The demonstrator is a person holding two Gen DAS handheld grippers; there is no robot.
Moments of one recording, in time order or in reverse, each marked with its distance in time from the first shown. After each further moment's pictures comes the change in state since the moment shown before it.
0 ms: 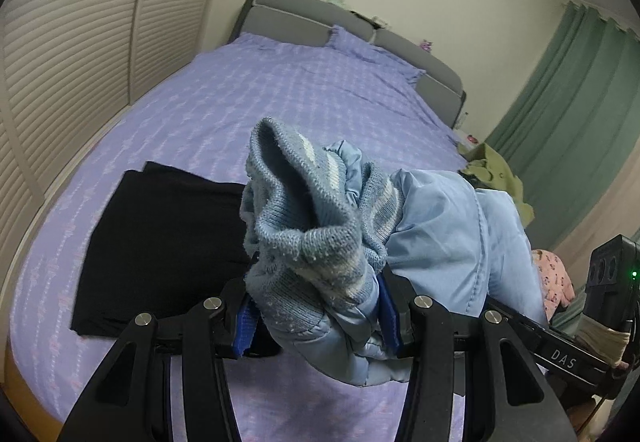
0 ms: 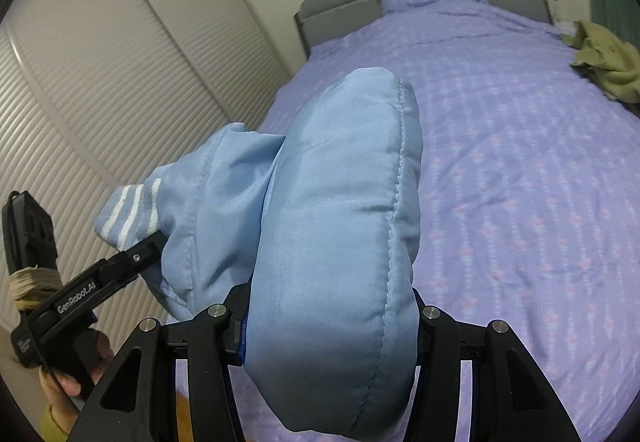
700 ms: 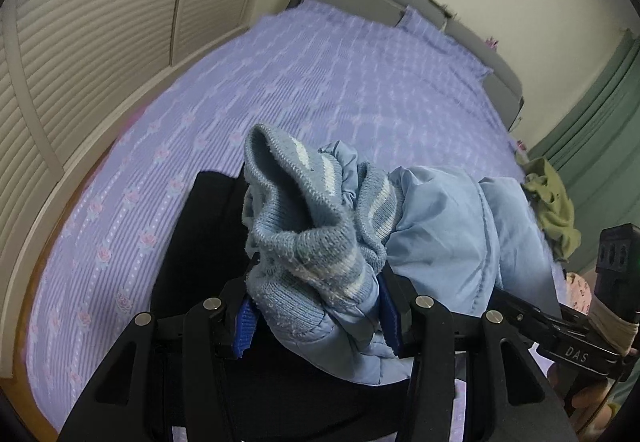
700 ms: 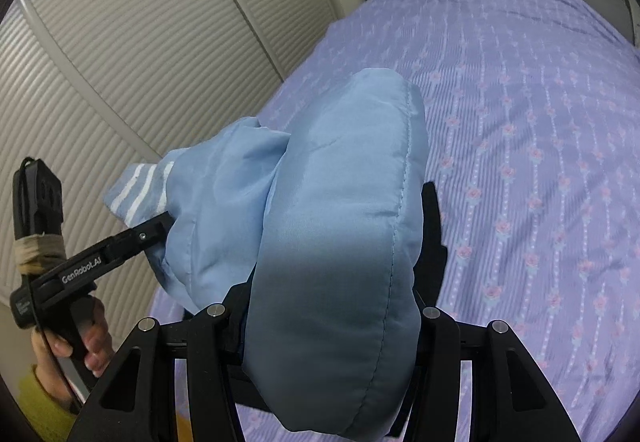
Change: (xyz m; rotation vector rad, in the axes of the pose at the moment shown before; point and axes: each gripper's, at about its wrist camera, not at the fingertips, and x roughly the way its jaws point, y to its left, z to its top) left arm 0.117 0.196 0.057 -0.113 0.121 0.094; right arm 0.218 0.073 0.052 -0.162 0.219 0.059
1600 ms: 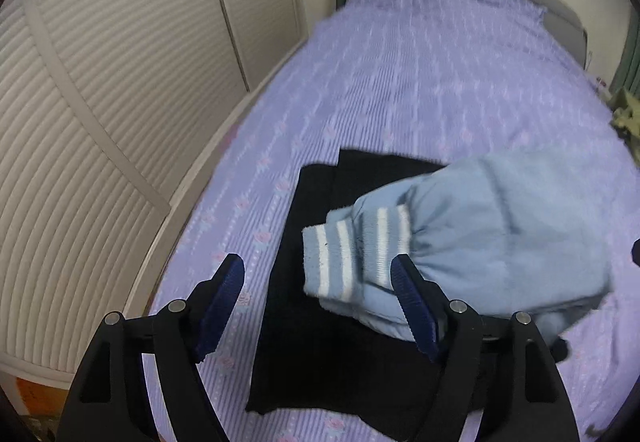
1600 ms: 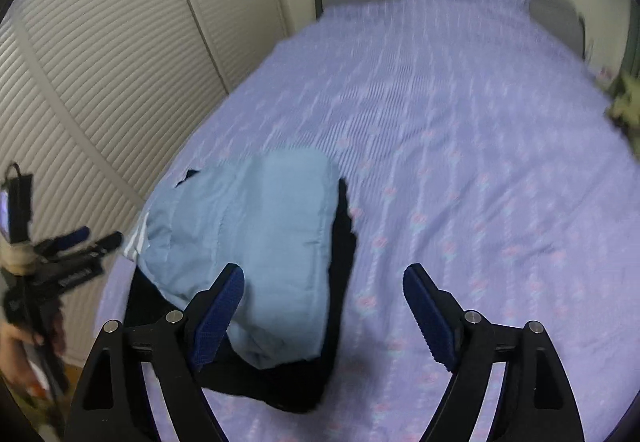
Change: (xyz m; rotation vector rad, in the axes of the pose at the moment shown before) left arm -0.038 -0.022 -0.035 0.199 -0.050 0.435; right arm -0.060 -0.018 -0.030 -0.033 -0.118 -0.247
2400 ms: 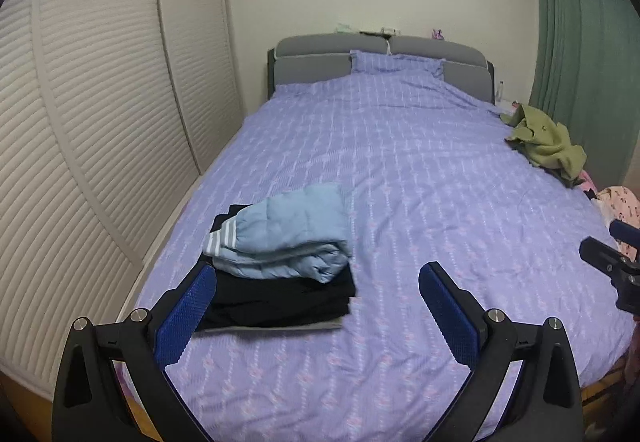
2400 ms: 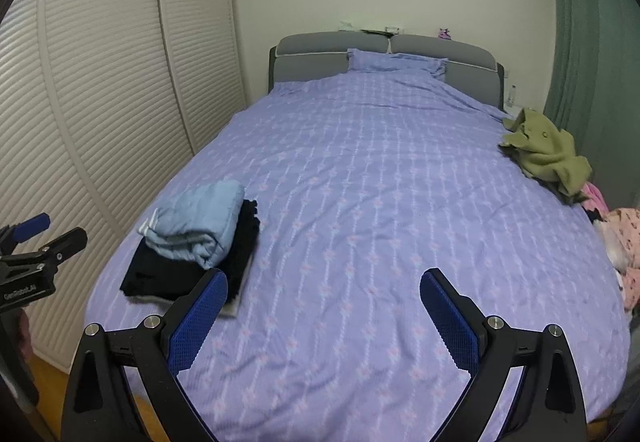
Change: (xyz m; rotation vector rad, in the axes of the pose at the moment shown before) left arm -0.296 -0.152 -0.106 0.104 -0.283 -0.143; right arm -0.290 -0.093 -0.114 0.036 -0.227 -0.163
